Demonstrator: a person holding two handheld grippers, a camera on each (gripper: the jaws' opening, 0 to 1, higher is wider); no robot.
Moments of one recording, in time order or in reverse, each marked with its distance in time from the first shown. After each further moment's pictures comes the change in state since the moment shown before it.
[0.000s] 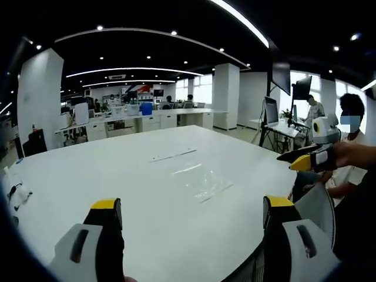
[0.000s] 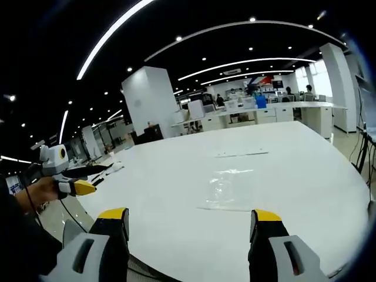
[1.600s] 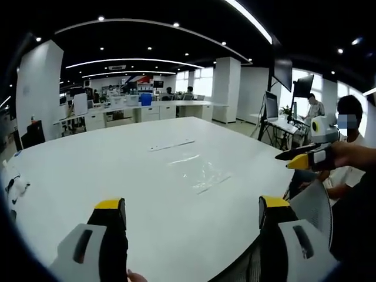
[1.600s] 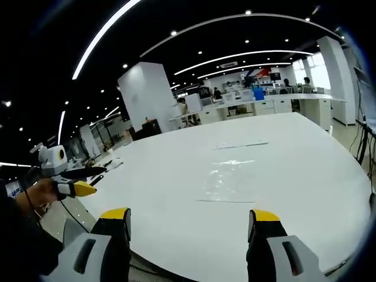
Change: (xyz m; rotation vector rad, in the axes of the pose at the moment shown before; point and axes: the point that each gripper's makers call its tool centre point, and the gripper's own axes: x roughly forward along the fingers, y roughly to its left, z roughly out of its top) left arm 0.000 -0.001 -0.017 -0.033 0.062 -0.010; right arm 0.005 0.000 -0.014 0.033 0.049 -0.004
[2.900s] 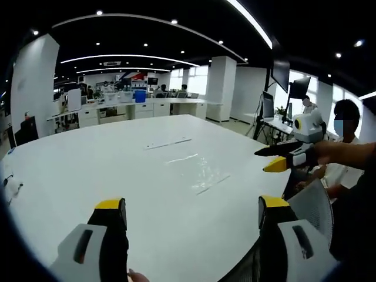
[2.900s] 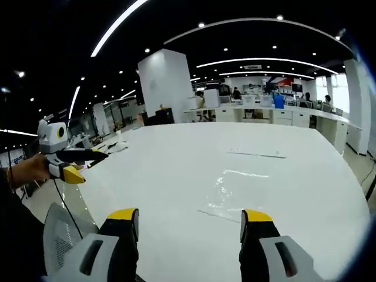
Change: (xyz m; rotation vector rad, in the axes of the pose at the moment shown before) left arm 0.016 0.020 0.000 -0.018 0.017 -0.062; right arm 0.066 0.002 0.014 -0.200 0.065 0.070
